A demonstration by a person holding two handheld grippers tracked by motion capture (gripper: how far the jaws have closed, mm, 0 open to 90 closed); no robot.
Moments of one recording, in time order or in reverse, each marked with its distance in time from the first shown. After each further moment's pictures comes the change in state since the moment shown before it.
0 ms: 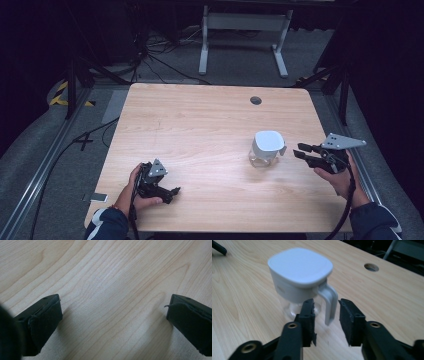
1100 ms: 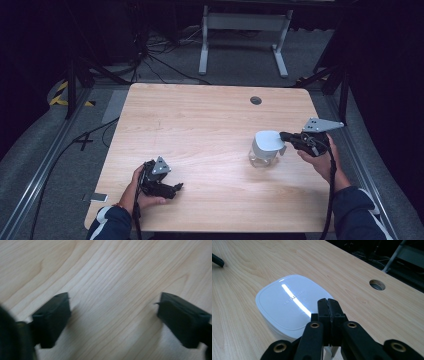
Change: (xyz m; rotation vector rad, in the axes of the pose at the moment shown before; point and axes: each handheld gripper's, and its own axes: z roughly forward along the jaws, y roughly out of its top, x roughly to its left) left arm -0.004 0.014 0.007 -0.020 -0.016 0.022; right arm -0.005 0.037 0.042 -0.001 0.021 -0.036
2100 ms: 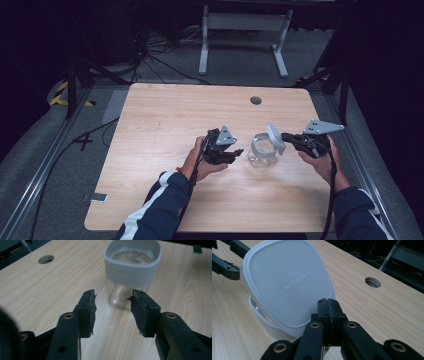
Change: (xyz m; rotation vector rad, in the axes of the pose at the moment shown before) left arm -0.061 0.174 0.062 -0.228 -0.133 0.190; right arm -0.002 -0.008 0.000 0.001 -0.029 -0.006
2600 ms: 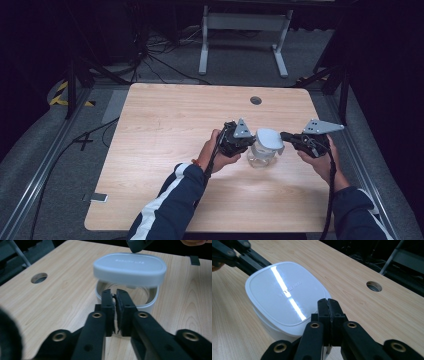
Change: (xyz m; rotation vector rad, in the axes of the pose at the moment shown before) left arm -0.005 0.033 0.029 0.005 -0.017 0.056; right arm 0.002 0.004 0.000 -0.022 0.009 -0.006
